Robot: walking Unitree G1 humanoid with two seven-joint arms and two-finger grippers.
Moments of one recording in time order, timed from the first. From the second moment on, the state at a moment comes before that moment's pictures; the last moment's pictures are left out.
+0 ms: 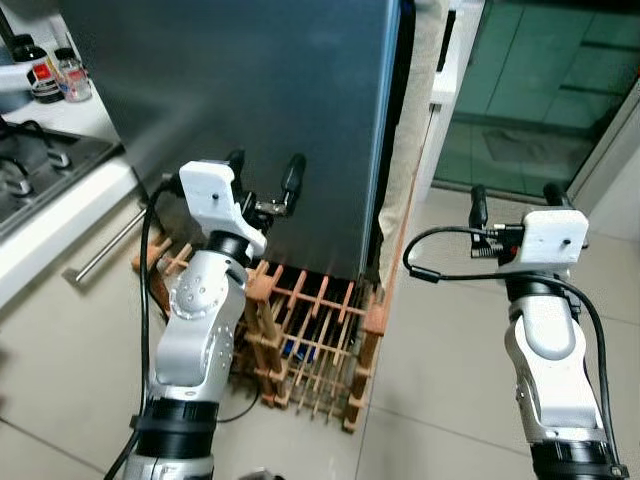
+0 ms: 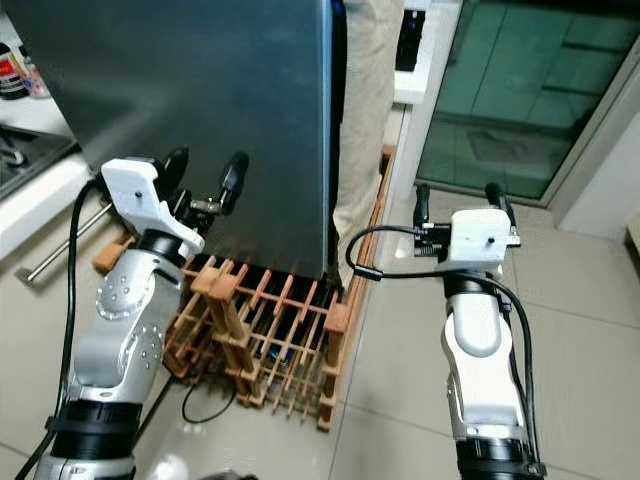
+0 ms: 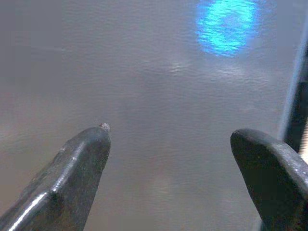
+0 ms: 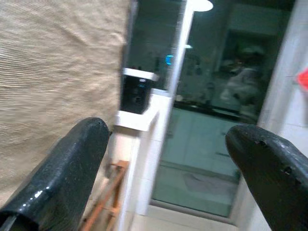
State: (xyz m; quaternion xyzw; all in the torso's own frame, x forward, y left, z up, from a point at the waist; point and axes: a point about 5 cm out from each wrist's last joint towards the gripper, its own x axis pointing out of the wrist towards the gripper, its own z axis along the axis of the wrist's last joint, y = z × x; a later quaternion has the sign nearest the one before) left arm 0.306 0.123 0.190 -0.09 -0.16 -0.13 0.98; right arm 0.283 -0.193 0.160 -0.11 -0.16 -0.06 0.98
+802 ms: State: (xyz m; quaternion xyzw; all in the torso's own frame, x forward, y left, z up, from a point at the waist) left arm 0.302 0.135 0.179 -0.10 -0.14 -0.11 0.98; right arm 0.285 -0.195 0.151 -0.11 -0.14 -0.05 0.98
